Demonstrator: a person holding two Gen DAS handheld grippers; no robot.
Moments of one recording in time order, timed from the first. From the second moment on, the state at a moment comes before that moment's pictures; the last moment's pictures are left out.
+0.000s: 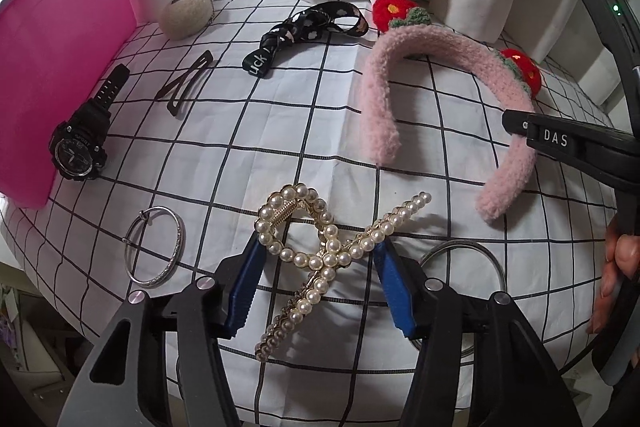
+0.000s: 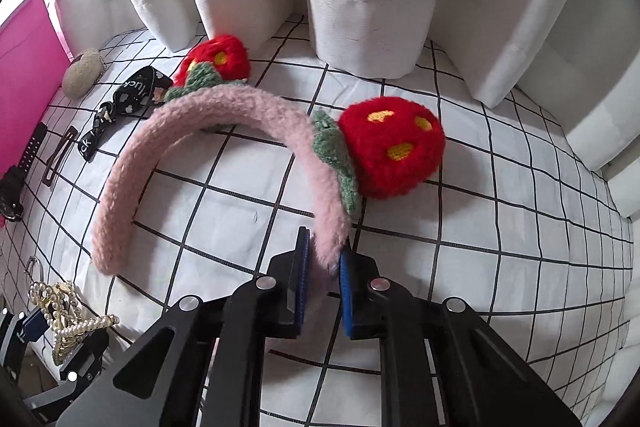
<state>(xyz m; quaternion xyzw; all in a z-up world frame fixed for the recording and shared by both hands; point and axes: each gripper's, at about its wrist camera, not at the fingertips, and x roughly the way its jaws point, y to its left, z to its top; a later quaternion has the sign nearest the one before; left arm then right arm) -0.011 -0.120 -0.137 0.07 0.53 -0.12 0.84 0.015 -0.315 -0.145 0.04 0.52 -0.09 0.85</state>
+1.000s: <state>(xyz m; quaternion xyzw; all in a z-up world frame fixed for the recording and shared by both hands) -0.004 -0.049 -0.023 0.02 0.46 -0.12 0.88 -0.036 -0.289 -0.040 0.14 0.44 -0.04 0.89</state>
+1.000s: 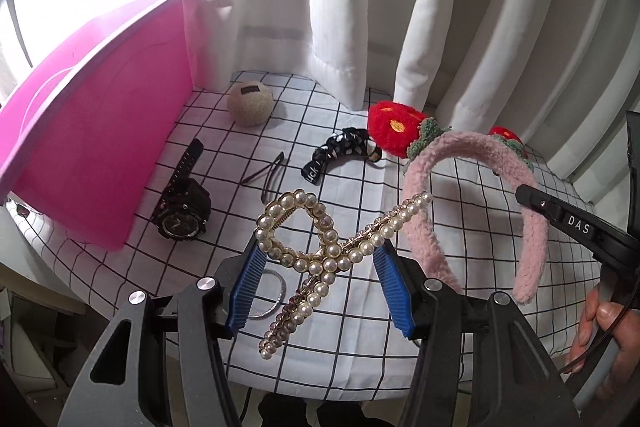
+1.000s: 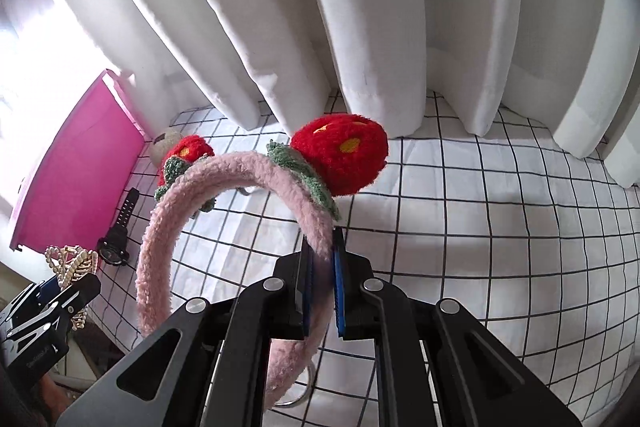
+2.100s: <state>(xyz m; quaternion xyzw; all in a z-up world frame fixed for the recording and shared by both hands) 0.106 0.238 0.070 -0.05 0.39 0.11 0.91 0.165 0.055 0.080 -0.03 0.38 0.19 0.90</state>
